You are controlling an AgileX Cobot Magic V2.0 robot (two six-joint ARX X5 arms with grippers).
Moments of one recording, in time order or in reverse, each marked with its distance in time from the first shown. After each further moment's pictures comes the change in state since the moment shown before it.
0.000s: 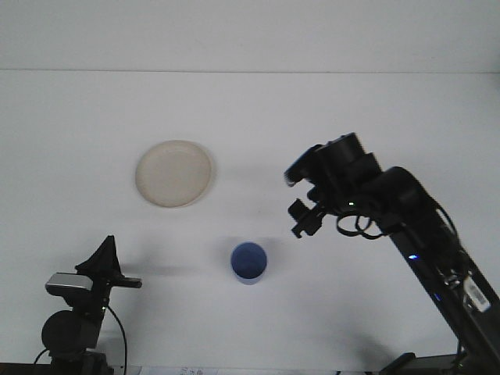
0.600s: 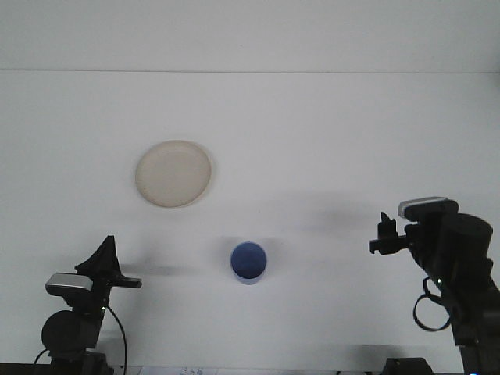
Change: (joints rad) left arm 0.000 0.000 0.000 0.000 0.000 0.000; right arm -0.489 -0.667 -0.801 0.555 -0.025 0.124
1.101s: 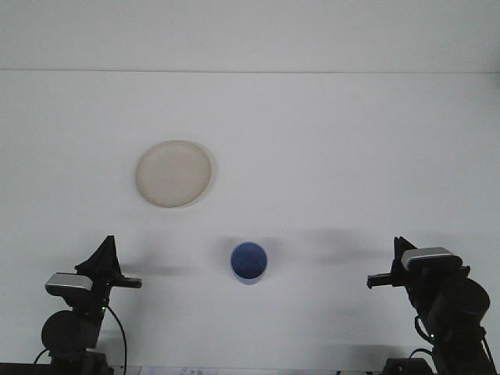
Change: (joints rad) left arm 0.000 0.000 0.000 0.001 0.000 -0.001; right arm -0.003 -0.371 -0.327 0.156 -0.002 0.069
